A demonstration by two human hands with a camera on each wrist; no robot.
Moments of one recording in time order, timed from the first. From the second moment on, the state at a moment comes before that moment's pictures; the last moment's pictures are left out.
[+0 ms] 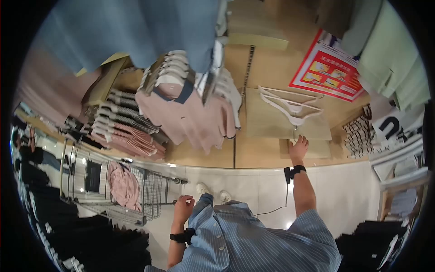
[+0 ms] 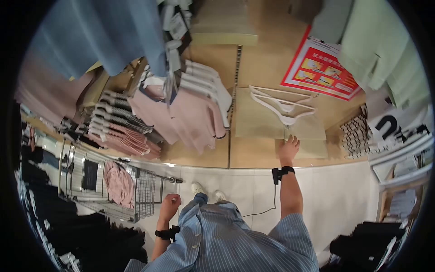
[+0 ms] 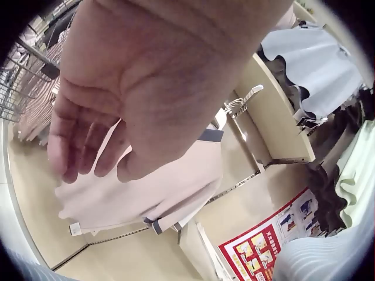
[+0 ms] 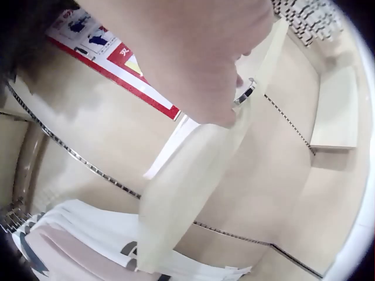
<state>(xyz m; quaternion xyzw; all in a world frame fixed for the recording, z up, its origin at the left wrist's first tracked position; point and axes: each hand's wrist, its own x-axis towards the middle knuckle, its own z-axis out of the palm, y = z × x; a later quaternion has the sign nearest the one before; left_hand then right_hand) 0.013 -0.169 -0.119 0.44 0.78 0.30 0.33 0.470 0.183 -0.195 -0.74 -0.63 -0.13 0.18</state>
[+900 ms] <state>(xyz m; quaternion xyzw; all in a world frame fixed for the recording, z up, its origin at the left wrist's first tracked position) -0.029 -0.280 -0.108 0.29 0.85 0.34 0.26 0.436 0.114 -0.054 -0.55 -0.76 -0.27 0.23</state>
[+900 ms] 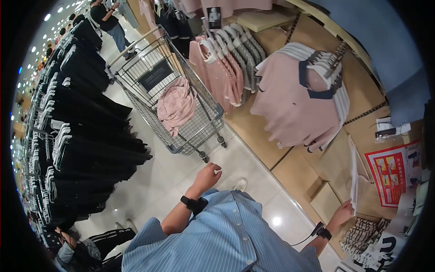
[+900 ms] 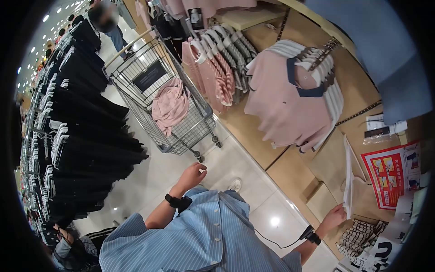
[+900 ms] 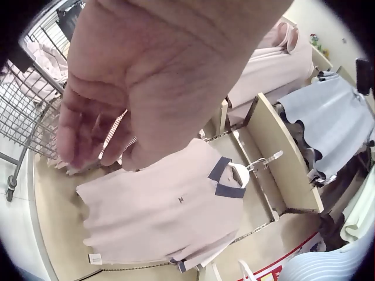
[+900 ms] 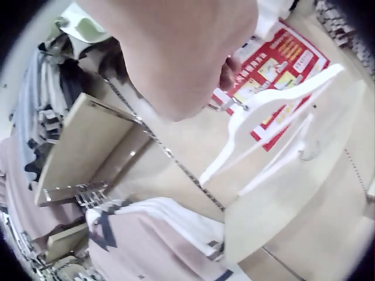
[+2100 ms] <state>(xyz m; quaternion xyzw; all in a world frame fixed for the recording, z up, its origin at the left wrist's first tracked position) -0.283 -0.415 -0.043 0.33 0.88 0.34 0.08 -0.145 -0.180 0.046 -0.15 -0.83 0.51 -0.18</state>
